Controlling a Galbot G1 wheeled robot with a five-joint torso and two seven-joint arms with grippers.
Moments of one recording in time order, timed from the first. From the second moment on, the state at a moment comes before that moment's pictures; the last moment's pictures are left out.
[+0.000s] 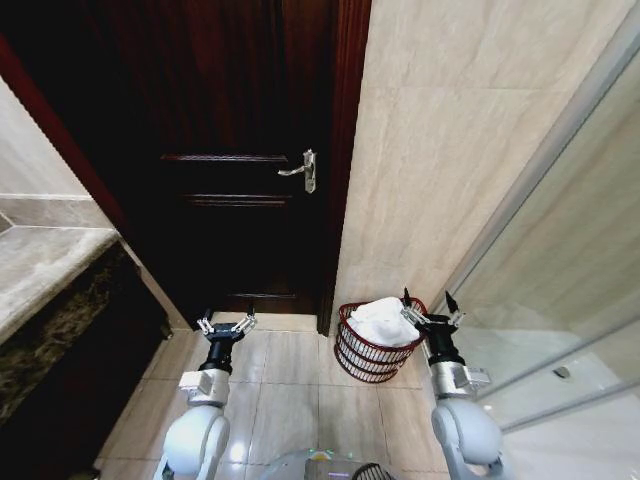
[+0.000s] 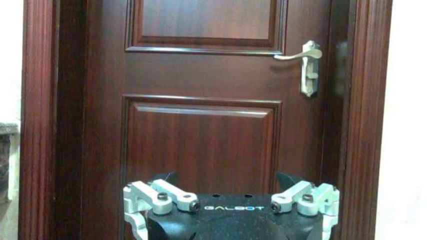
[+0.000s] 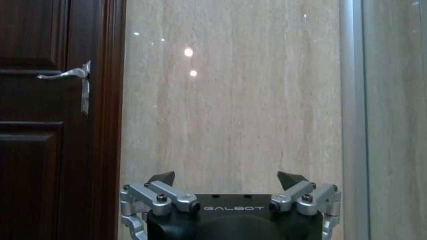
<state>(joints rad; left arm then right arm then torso) 1.67 -1.47 -0.58 -2.19 -0.14 -0.09 -0.08 -1.56 1.48 0.60 2.16 0.10 0.09 0.04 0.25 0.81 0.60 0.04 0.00</state>
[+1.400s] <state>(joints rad) 1.67 -1.48 -0.57 -2.20 -0.13 -0.09 -0.09 -1.57 1.48 0.60 2.17 0.10 0.10 0.04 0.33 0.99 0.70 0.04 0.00</state>
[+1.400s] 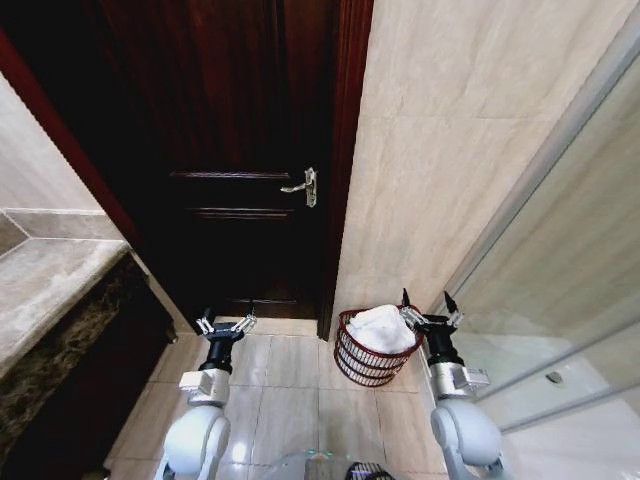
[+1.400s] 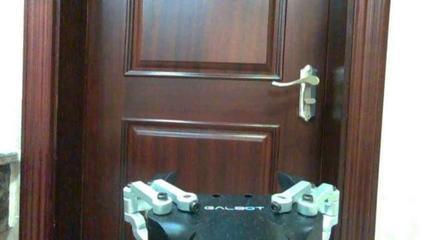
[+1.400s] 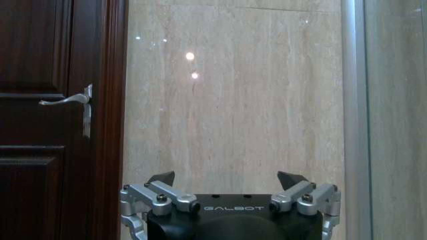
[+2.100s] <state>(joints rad) 1.68 -1.48 -0.57 -2.21 -0.13 -0.07 -0.09 -1.57 1.47 0.60 2.18 0.10 0.09 0.04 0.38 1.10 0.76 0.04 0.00</state>
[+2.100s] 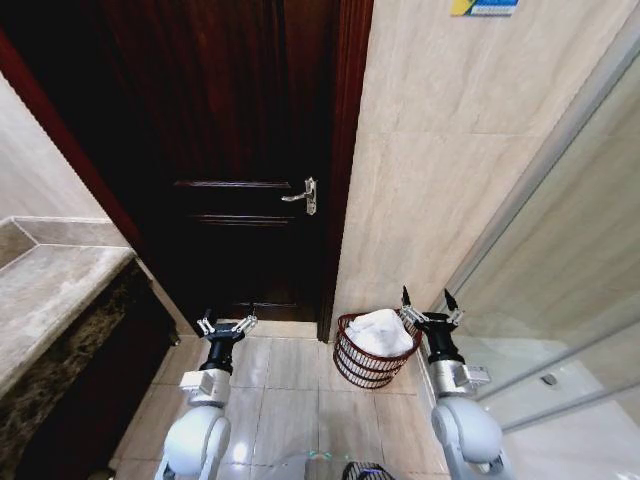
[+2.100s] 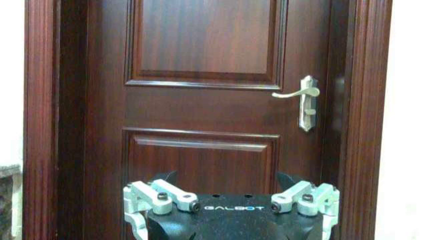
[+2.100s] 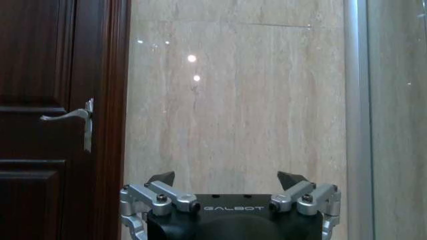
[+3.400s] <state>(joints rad) 1.69 -1.49 -0.56 -2.21 -0.14 -0.10 -0.08 -1.56 1.47 0.60 2.19 0.11 0.08 0.04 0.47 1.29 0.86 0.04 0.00</state>
